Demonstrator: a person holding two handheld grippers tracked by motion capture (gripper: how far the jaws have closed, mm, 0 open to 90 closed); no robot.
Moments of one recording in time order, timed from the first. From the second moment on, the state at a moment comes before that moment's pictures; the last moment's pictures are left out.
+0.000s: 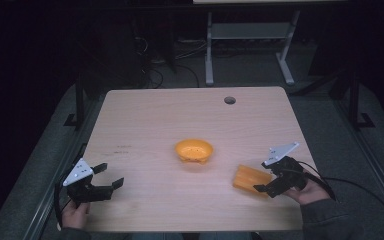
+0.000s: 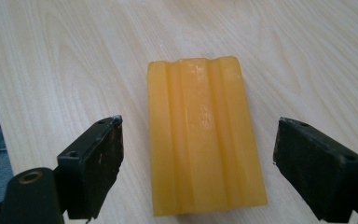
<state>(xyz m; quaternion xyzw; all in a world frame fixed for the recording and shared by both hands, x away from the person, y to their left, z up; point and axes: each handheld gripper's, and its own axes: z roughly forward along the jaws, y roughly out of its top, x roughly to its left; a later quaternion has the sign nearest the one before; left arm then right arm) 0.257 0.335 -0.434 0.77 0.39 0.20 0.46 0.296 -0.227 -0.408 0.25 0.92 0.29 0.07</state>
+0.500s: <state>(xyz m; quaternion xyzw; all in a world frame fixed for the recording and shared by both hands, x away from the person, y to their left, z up) 0.257 0.334 -0.434 0.77 0.39 0.20 0.46 0.310 -0.214 -0.426 0.24 0.93 0.26 0.06</state>
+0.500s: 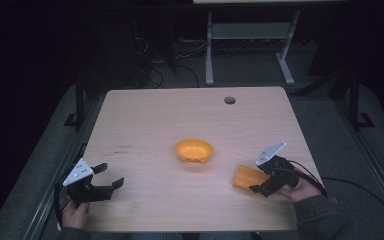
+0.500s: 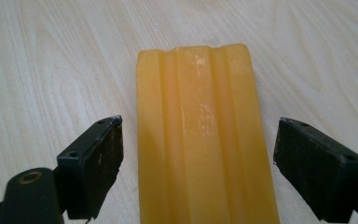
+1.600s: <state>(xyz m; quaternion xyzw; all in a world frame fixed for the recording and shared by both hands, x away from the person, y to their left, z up) 0.258 0.335 -0.433 0.77 0.38 0.20 0.47 0.326 -0.192 -0.452 0.23 0.95 0.19 0.03</state>
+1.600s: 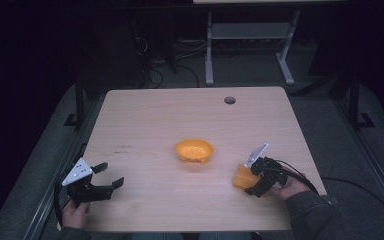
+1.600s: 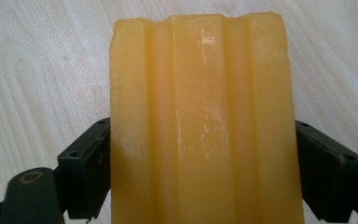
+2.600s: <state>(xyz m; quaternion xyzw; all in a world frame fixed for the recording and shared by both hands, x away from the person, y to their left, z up) 0.257 0.336 -0.432 0.77 0.38 0.20 0.47 0.325 -0.192 -0.448 0.22 0.96 0.20 0.04</state>
